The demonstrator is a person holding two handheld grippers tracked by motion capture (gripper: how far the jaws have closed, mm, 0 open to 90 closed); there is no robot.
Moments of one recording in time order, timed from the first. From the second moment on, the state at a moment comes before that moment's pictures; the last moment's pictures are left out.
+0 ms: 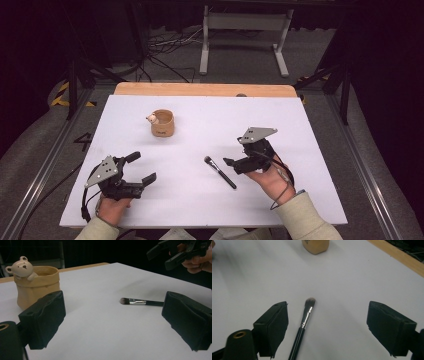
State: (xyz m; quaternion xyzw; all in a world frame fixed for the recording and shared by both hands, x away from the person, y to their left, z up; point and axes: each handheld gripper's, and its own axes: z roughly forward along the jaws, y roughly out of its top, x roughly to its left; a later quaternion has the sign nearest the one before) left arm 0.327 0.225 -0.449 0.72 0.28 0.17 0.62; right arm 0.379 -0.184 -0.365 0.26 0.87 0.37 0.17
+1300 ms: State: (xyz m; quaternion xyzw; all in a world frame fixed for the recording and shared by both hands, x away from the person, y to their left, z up) left arm 0.328 0.221 -0.448 0.74 0.27 0.16 0.60; right arm 0.413 -0.142 -0.350 0.23 0.96 0.14 0.10
